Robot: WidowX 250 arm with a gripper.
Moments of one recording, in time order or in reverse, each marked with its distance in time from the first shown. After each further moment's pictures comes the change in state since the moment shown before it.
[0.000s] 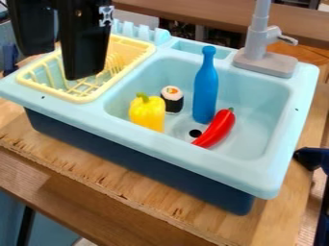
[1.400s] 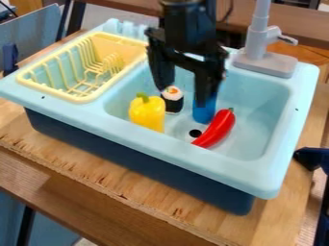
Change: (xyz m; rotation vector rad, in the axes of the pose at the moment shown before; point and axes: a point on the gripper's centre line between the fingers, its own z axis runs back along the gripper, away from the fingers) arm 0.141 -0.016 -0.075 -0.009 -0.287 -0.028
